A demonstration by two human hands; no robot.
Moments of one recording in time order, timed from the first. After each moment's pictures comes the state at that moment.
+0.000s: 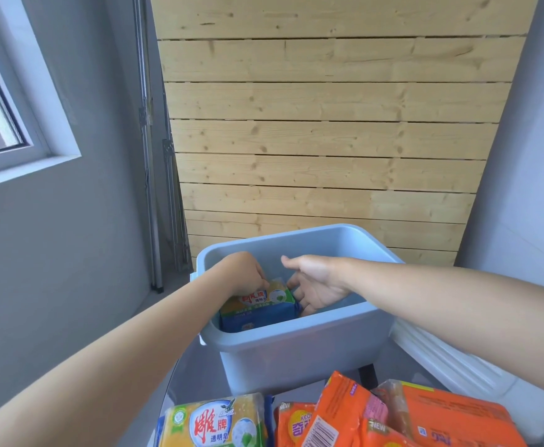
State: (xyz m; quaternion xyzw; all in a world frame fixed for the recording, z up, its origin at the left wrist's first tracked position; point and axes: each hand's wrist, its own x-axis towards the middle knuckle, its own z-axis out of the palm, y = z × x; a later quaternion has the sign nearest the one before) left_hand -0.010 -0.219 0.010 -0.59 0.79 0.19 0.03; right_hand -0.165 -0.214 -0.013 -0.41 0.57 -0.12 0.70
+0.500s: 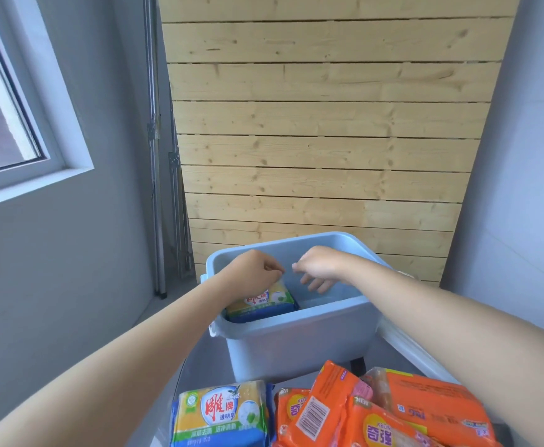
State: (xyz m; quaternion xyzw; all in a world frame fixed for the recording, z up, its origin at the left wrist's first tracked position) left_hand -0.010 -0.178 0.031 -0.54 0.78 0.27 -0.15; right_hand -0.166 -0.184 0.029 -0.60 0.70 -0.13 0.37
